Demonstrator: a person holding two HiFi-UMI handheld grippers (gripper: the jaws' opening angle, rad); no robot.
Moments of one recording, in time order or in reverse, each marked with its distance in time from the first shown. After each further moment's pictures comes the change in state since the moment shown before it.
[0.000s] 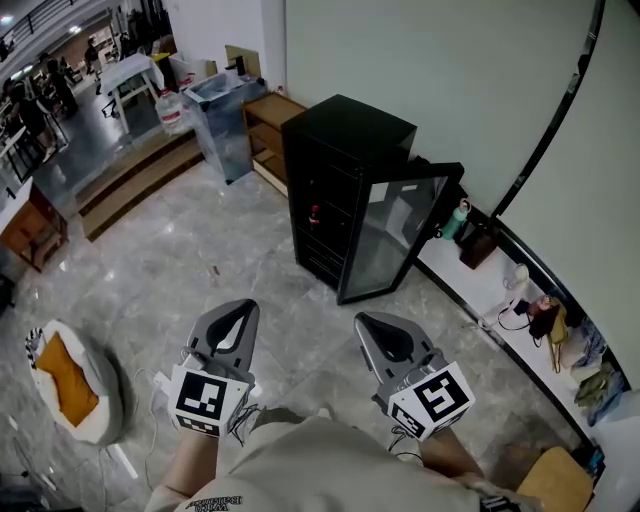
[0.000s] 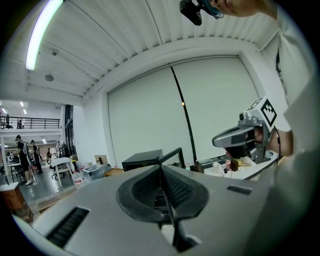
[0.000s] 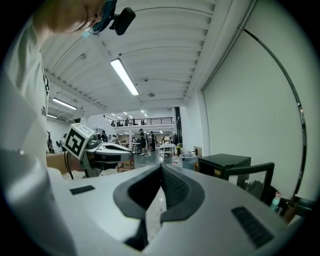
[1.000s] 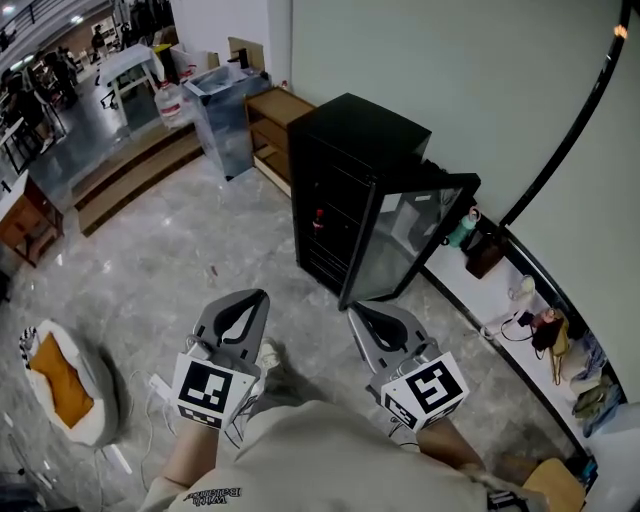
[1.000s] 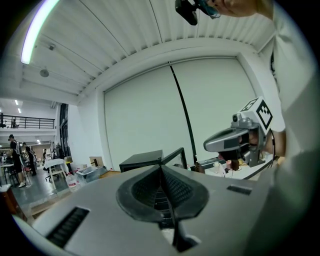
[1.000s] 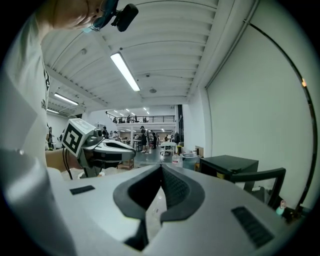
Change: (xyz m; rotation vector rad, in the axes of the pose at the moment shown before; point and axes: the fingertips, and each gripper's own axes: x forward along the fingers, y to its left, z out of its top) left arm 0.071 0.044 -0.011 0.011 -0.015 -0.050; right arm 0.089 -0.037 -0.007 -0.045 0.017 0.017
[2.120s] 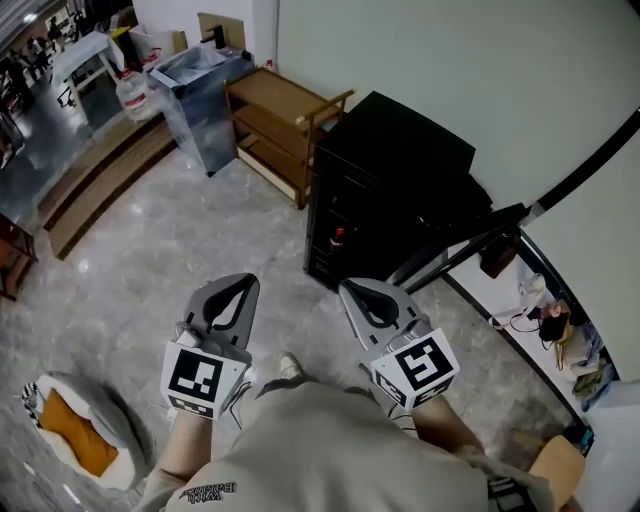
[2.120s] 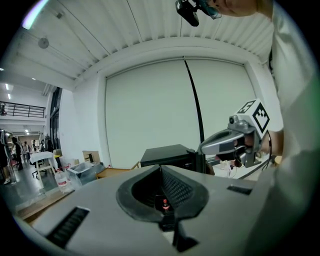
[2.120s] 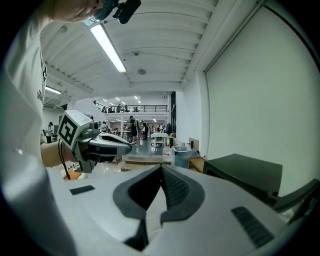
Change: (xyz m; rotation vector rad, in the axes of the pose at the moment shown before) left arm 0.157 0.294 -0.049 -0.037 0.033 -0.122; right arm 0.325 -0.083 0.018 0.010 0.133 -0.103
